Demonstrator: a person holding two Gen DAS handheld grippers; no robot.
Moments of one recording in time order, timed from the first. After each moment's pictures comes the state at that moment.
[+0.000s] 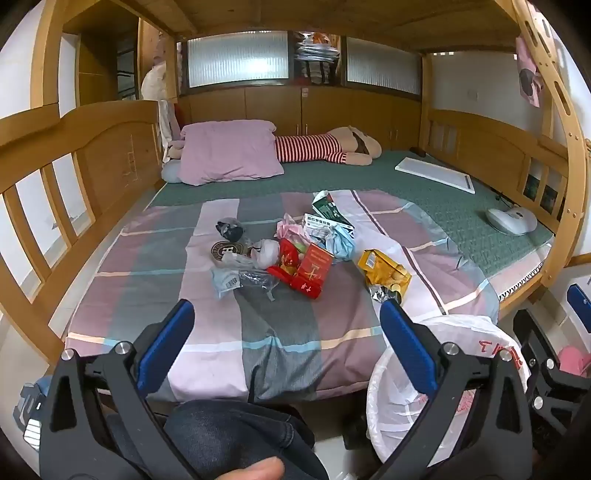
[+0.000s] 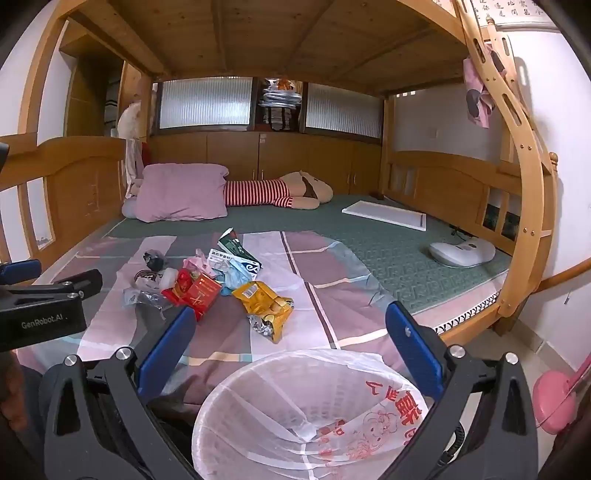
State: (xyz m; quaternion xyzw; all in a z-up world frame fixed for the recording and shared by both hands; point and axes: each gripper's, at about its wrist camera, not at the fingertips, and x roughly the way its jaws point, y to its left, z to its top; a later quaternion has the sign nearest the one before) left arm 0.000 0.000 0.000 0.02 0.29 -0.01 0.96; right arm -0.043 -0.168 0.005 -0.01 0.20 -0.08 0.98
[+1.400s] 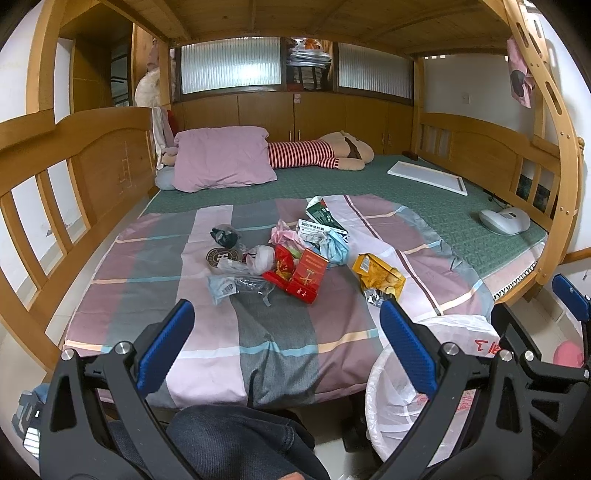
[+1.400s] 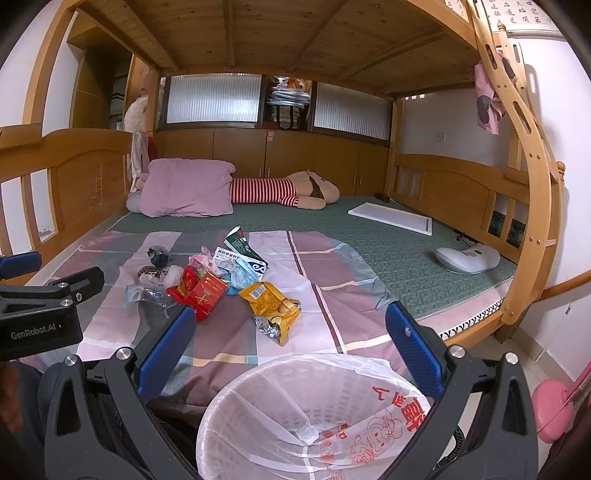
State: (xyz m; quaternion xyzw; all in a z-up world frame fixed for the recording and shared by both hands) left arm -0.003 -0.001 0.007 0.02 0.28 -0.02 0.96; right arm -0.034 -0.159 0.003 -0.02 0.20 -0.08 0.98
